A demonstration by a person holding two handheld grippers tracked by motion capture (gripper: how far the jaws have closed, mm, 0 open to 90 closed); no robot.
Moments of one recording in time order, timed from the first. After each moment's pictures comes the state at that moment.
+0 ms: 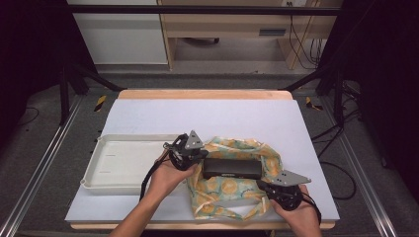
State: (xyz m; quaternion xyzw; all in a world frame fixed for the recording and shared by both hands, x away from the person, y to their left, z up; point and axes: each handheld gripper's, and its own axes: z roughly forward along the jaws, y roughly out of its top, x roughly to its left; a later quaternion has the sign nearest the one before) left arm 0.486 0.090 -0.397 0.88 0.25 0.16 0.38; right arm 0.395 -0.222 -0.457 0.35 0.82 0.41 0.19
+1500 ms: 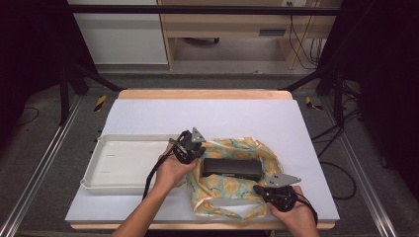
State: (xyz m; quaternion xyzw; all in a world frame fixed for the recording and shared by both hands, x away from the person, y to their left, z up) left arm 0.521 0.086 -0.428 0.88 0.29 0.17 0.32; right arm 0.400 -0.214 -0.474 0.34 0.85 0.37 0.17
